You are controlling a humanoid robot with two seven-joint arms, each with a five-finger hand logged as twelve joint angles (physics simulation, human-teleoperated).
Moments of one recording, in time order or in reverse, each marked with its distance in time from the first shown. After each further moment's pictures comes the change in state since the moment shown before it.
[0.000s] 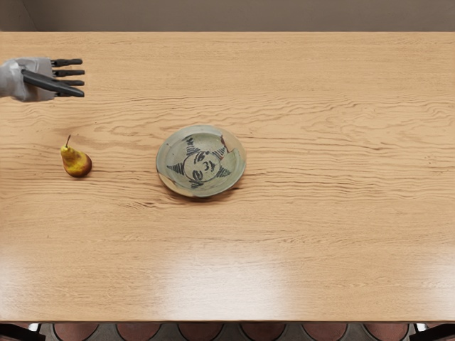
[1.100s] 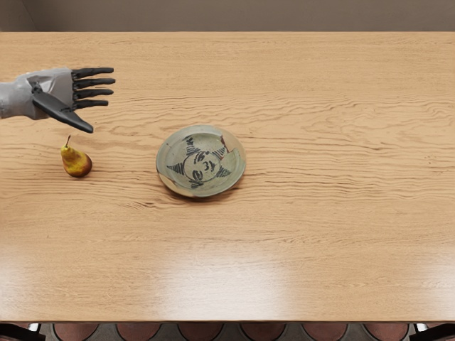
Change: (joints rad) left arm 0.063 0.308 0.164 -0.634 0.130 0.000 -0.410; right arm 0.000 0.000 0.001 -0.006 0.002 -0.002 0.000
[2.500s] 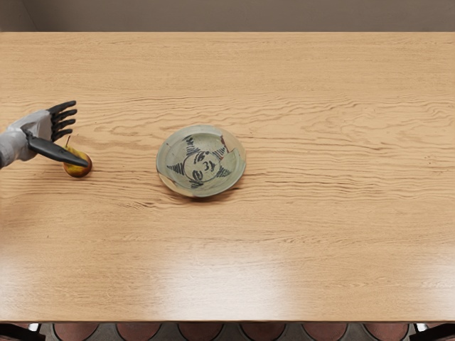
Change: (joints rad) left arm 0.240 -0.007 -0.003 -0.070 0.163 0.491 -0.227; right arm 0.000 0.000 0.000 0.000 0.000 0.000 0.000
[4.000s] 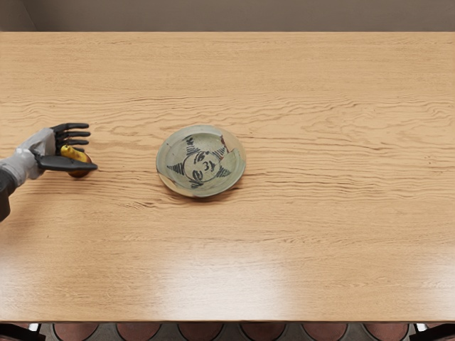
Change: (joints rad) left arm 0.114 -0.055 0.001 -0.008 0.015 0.149 -0.130; right arm 0.000 0.000 0.000 0.000 0.000 0.000 0.000
